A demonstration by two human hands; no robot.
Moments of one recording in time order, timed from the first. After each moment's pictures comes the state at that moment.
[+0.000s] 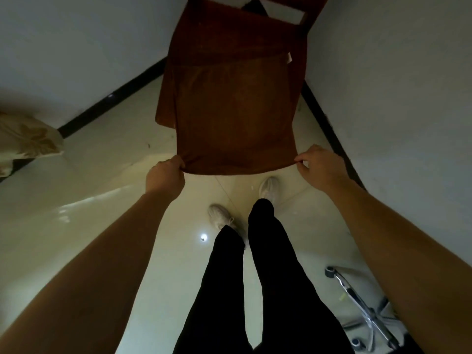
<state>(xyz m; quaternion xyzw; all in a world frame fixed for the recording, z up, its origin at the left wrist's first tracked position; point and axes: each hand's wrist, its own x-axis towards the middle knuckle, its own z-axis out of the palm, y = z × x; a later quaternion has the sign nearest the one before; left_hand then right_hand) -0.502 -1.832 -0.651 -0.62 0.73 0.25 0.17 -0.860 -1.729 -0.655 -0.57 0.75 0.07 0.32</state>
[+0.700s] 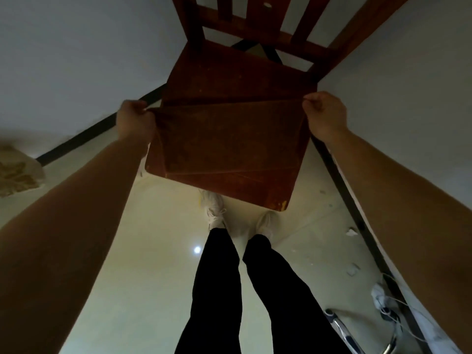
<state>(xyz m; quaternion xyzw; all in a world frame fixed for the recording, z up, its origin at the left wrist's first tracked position) -0.552 -2.063 -0.697 -0.81 0.40 0.41 -0.15 -0.919 -1.962 -0.707 -0.36 0.83 -0.20 0.38</state>
